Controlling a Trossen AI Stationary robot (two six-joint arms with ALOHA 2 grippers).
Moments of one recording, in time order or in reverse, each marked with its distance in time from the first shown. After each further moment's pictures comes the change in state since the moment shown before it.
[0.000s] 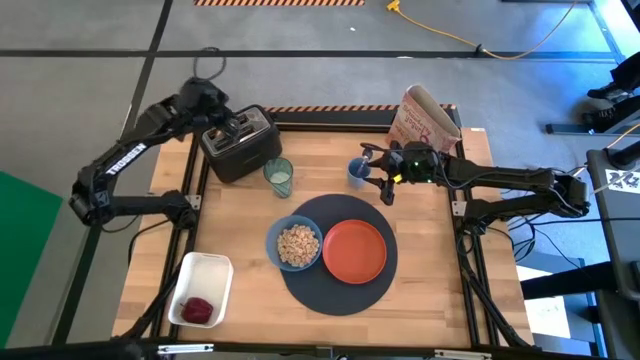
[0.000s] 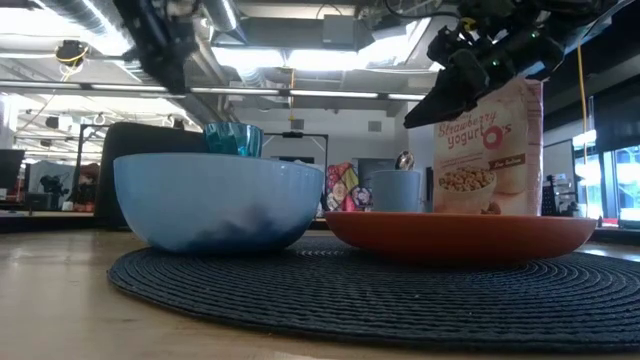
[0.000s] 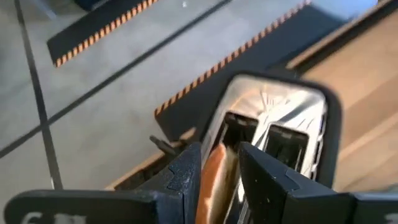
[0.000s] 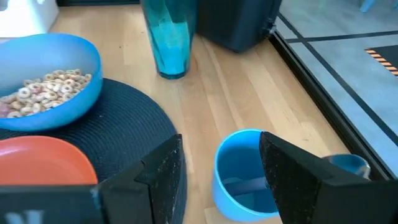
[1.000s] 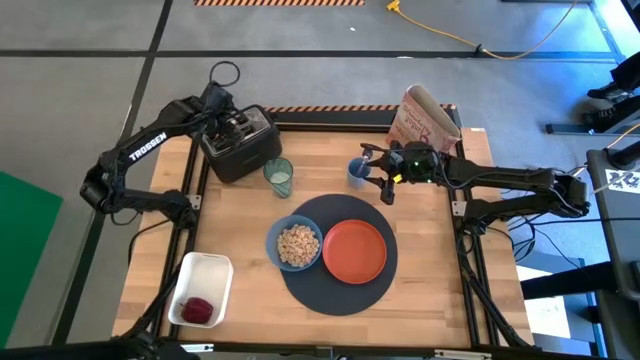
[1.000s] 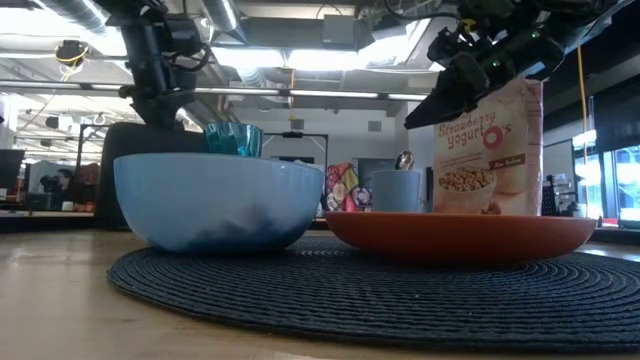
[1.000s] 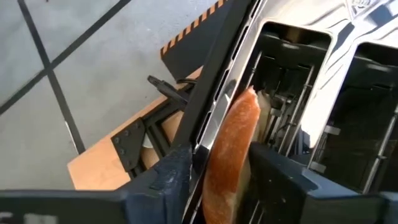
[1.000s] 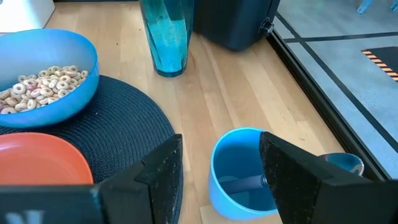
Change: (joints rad) left arm 0.107 0.146 -0.092 -0.072 -0.003 0.031; right arm -0.001 0.000 0.000 -0.007 0.011 -0.018
